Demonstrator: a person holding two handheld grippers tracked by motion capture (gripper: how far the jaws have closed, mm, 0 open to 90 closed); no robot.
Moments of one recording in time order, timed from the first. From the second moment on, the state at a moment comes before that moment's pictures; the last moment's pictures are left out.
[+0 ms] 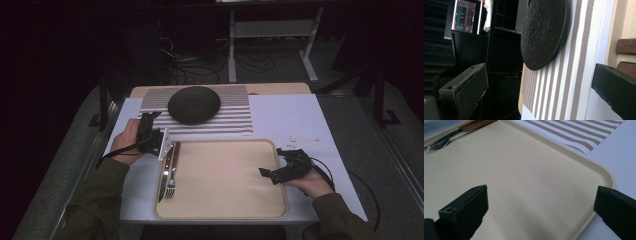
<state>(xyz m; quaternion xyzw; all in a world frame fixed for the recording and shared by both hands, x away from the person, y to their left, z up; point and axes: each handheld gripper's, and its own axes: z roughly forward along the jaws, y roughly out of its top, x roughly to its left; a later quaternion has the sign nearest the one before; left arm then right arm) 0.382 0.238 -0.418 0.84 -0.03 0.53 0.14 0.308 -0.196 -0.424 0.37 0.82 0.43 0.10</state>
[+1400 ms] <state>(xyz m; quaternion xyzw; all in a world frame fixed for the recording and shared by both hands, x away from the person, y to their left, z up) 0.422 0.197 -0.435 0.86 -0.08 0.48 0.15 0.307 -0.199 -0.421 0.37 0.81 0.44 0.10</state>
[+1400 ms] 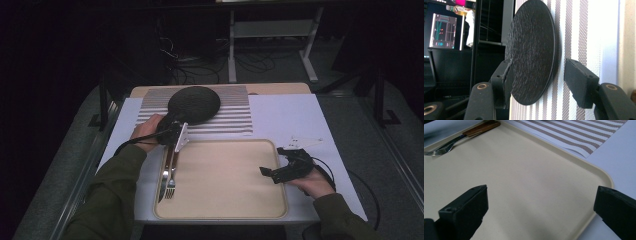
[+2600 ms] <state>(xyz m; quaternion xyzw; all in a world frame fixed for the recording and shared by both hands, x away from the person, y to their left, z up) 0.447 0.181 -0.462 0.87 -0.10 0.47 0.11 0.307 -0.201 -0.421 0.37 0.81 0.44 0.10</state>
